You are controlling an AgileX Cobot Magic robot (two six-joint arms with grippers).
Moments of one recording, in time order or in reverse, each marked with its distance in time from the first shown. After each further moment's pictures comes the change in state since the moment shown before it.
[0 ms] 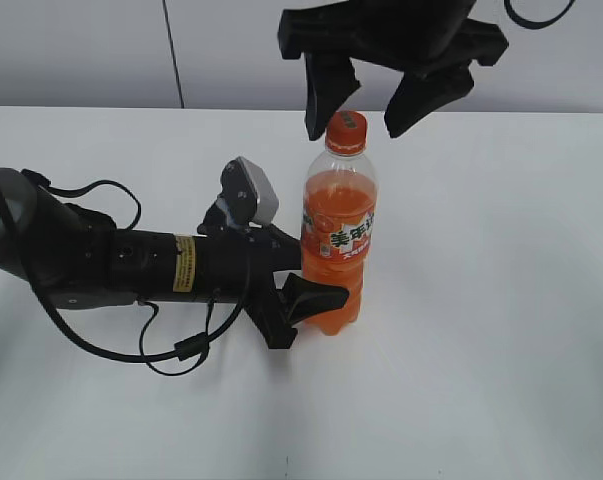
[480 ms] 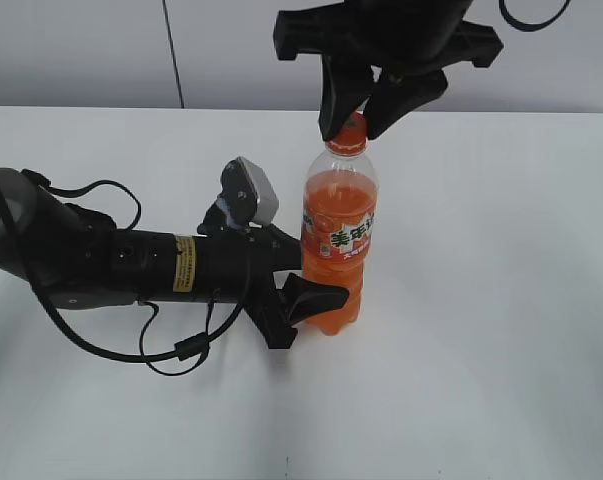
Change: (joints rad) left arm 0.000 0.000 0.000 0.000 0.000 0.000; right arm 0.000 0.007 0.000 0.005 -0.003 -0.004
